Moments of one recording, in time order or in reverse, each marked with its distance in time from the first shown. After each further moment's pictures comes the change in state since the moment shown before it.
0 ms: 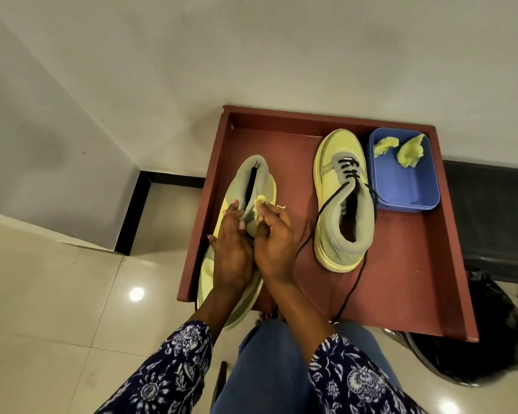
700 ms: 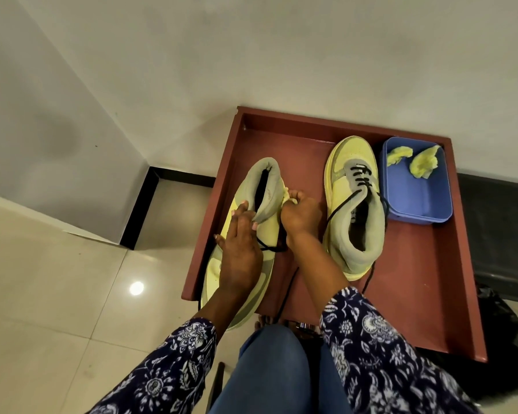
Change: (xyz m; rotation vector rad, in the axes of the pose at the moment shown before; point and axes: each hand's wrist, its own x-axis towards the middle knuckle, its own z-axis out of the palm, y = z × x) left_hand 0.000 0.010 -0.002 0.122 -0.043 -0.024; right_hand 0.073 0.005 -0.003 0.051 -0.070 0.557
